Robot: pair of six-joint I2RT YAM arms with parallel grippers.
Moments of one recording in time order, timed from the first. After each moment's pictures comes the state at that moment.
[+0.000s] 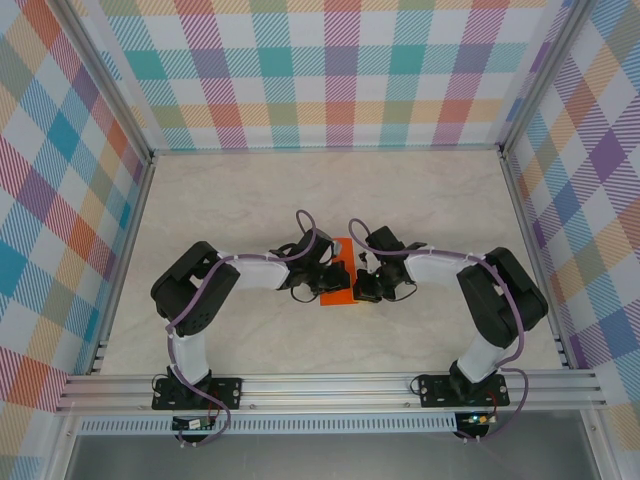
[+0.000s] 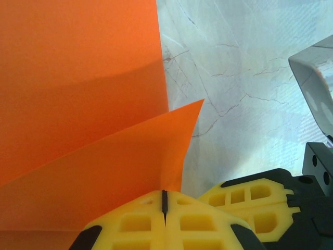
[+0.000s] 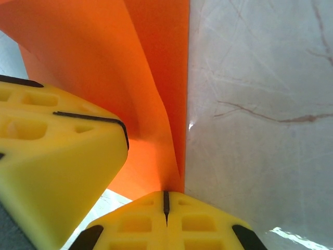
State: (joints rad) left arm -0.76 1.88 0.98 0.01 0.43 -0.86; right arm 0.58 1.68 0.83 -0.44 -0.44 0.59
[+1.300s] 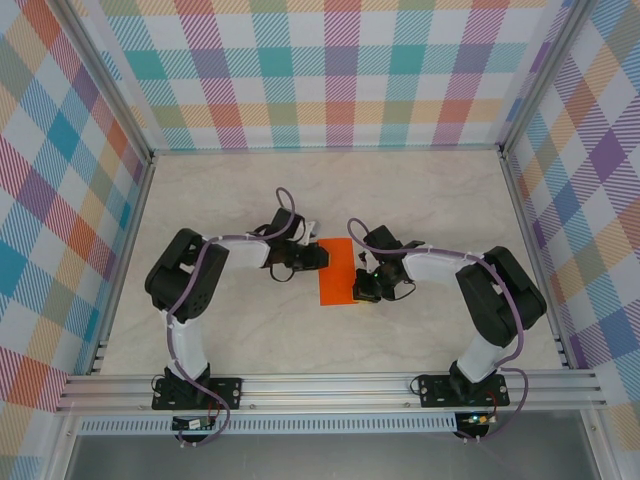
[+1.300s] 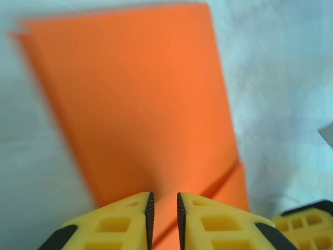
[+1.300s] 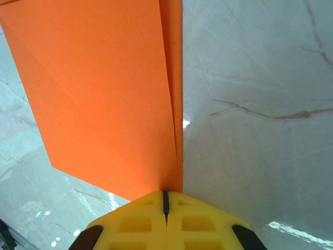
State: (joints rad) left arm -0.50 1.91 1.01 -0.03 0.50 -0.52; right arm 0.58 1.69 0.85 -0.47 -0.41 0.61
